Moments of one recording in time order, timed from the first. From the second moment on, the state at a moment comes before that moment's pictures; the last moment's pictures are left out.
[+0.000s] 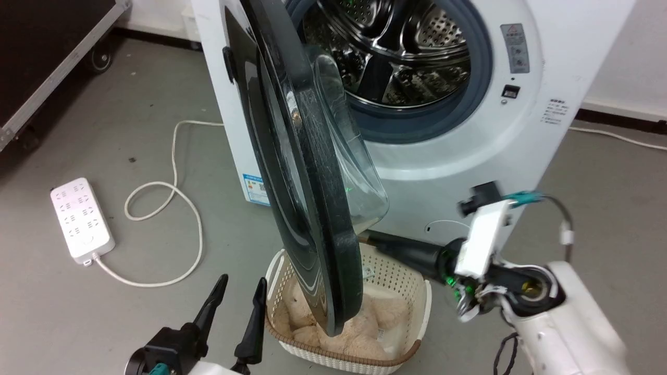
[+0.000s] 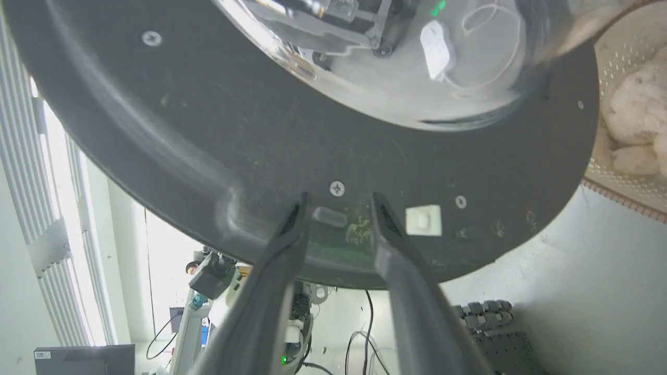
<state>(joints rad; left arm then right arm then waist) 0.04 0.09 -0.15 0.09 -0.26 -0.12 -0.26 -0.53 -0.05 0.24 0.52 1.41 0.13 0.84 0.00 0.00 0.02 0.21</state>
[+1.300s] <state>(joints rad) 0.10 0.07 -0.01 0.08 -0.17 -0.08 -0.26 0.15 -0.08 0.01 -0.04 0.13 0.13 -0.22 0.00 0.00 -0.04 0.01</state>
